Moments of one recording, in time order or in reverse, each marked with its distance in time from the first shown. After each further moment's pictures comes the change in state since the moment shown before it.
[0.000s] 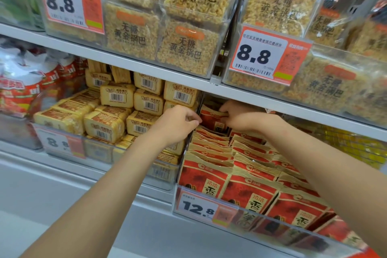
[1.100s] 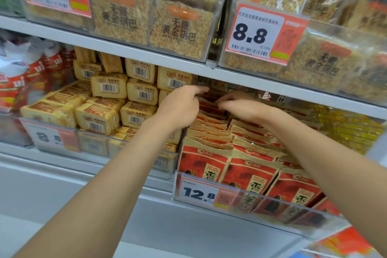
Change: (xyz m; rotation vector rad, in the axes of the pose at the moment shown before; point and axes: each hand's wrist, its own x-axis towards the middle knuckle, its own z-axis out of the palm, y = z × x) left_hand 0.001 0.023 0.010 0.037 0.062 0.083; right_hand -0.025 0.005 0.006 0.404 0.044 0.081
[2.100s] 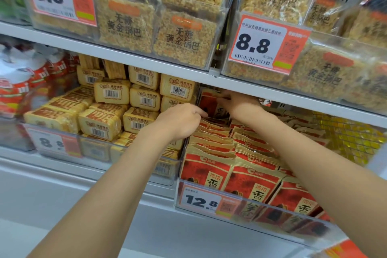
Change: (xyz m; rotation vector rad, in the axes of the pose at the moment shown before) left_hand -0.003 -0.006 -0.009 0.164 -0.265 -0.091; right_hand 0.022 -0.010 0.006 -0.261 0.218 0.051
